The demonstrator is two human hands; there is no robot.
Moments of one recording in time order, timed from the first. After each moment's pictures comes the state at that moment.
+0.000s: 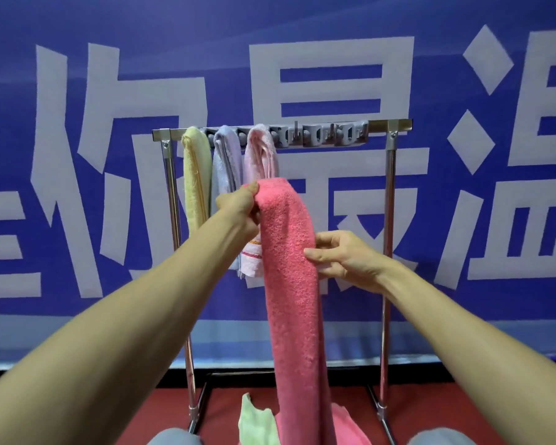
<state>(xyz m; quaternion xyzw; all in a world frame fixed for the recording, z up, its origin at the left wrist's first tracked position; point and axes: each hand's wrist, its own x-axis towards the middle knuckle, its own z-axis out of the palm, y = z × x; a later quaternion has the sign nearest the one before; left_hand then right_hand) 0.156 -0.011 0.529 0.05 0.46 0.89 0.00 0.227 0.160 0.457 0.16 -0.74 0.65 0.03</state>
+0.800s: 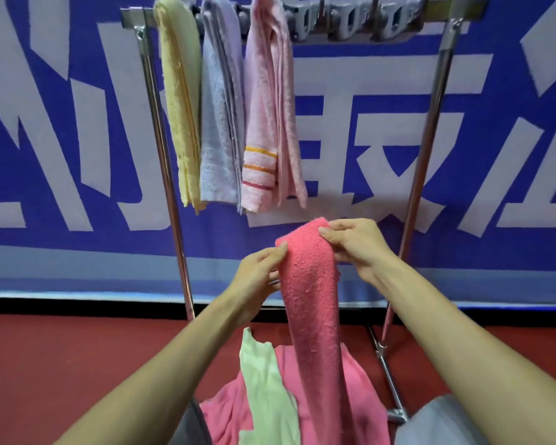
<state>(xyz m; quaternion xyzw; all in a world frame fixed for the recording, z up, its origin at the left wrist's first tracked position) 0.120 -0.016 0.294 0.17 0.64 0.73 0.16 0.155 0.156 0.346 -0.08 -0.72 0.67 0.15</state>
